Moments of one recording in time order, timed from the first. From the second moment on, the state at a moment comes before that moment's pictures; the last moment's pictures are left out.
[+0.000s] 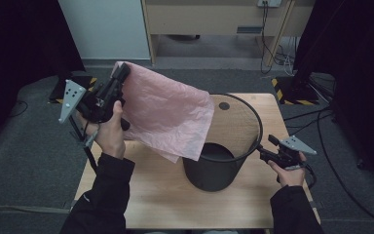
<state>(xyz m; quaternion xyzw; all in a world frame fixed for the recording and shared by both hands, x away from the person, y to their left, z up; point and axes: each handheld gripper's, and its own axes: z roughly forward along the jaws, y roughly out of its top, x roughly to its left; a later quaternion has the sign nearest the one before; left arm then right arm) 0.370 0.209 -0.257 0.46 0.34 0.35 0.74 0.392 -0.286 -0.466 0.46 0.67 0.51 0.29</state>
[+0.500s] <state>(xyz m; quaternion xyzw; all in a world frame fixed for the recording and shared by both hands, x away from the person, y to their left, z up) 0.361 0.173 -0.288 0.50 0.31 0.30 0.75 0.385 -0.295 -0.435 0.46 0.62 0.56 0.32</state>
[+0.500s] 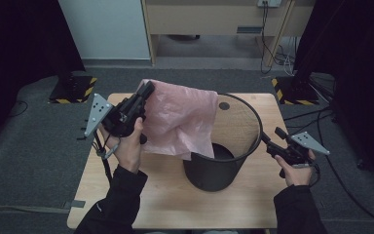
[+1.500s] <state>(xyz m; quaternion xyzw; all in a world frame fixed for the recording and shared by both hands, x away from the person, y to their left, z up) 0.354 0.132 -0.312 0.54 0.29 0.25 0.75 0.377 -0.295 -0.399 0.42 0.58 0.61 0.34</state>
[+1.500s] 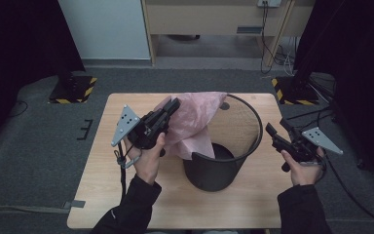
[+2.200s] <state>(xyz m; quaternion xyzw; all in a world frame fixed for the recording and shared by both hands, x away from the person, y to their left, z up) 0.348 0.130 -0.319 0.55 0.28 0.24 0.75 0.392 -0.274 -0.315 0.37 0.56 0.66 0.33</state>
